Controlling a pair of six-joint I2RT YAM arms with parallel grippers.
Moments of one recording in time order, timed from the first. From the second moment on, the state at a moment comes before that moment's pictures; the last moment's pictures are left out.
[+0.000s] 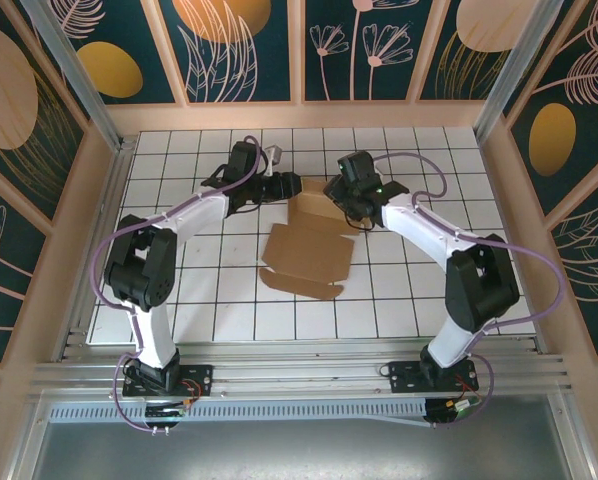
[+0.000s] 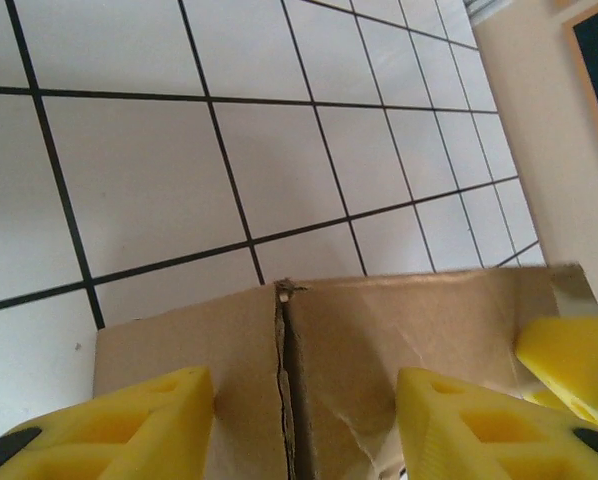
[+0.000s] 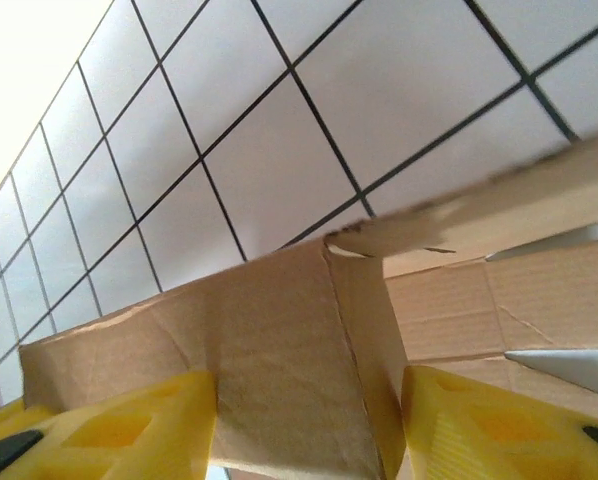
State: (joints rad) left arm -0.45 1.89 1.36 -0.12 0.44 -0.61; right arm 0.52 1.69 1.29 -0.43 0.09 1.06
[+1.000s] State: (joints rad) left arm -0.52 1.92 1.43 -0.12 0.24 -0.75; right arm 0.50 1.63 1.25 -0.43 0.07 0.76
